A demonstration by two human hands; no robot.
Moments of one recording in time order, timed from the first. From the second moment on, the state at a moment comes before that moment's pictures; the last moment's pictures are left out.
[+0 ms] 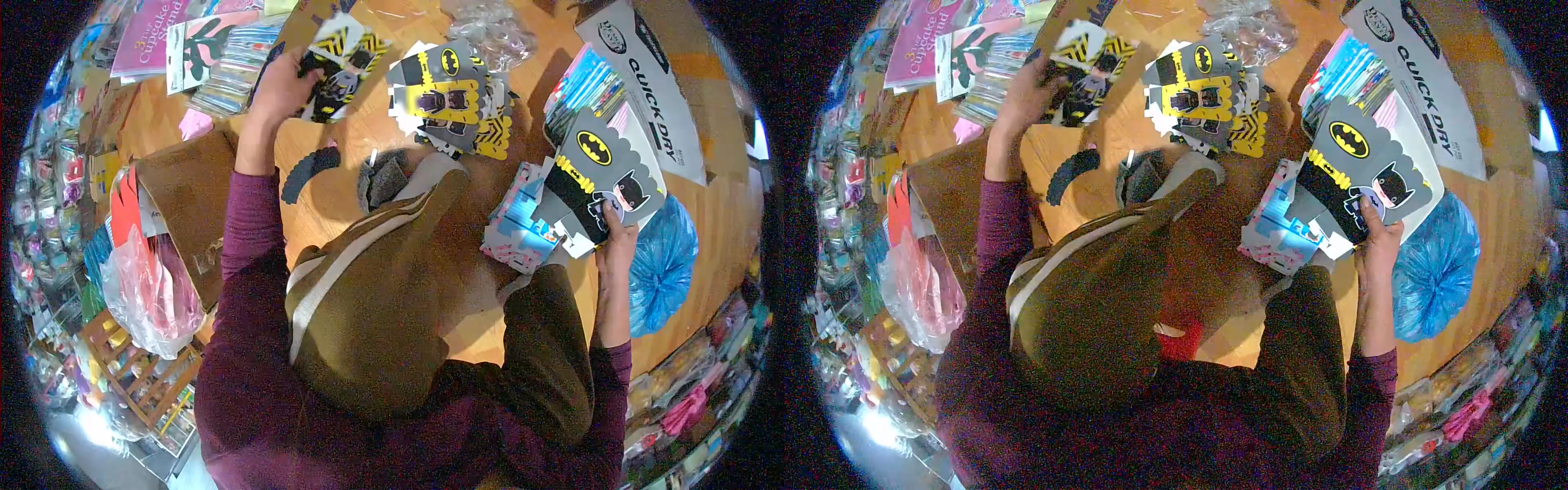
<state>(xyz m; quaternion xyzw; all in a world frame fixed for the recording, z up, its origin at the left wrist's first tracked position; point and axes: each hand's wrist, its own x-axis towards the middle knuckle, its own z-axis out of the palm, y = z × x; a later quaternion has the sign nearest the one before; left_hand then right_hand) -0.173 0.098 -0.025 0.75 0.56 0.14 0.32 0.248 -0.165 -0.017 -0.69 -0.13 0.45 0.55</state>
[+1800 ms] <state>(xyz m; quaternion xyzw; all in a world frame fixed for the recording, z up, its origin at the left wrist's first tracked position) -0.085 0.080 -0.195 0.76 0.51 0.14 0.38 0.308 -0.194 -0.049 -0.68 -0.09 0.31 0.66</state>
